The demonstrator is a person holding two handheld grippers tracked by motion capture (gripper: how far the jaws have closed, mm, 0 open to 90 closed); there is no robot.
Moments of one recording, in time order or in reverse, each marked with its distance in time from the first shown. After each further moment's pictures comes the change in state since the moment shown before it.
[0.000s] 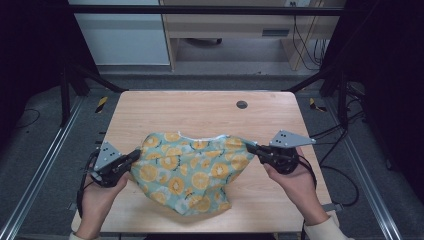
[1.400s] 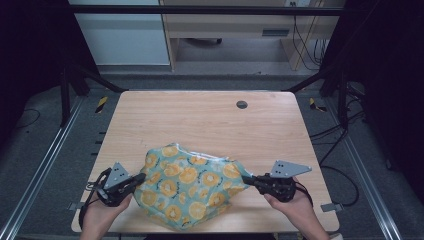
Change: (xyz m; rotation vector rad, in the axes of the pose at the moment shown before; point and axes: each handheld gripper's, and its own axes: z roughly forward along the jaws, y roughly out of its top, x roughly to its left) left arm -0.017 -0.050 0.008 0.170 -0.108 0.063; right arm 0.020 -0.076 0.001 0.013 0.229 0.043
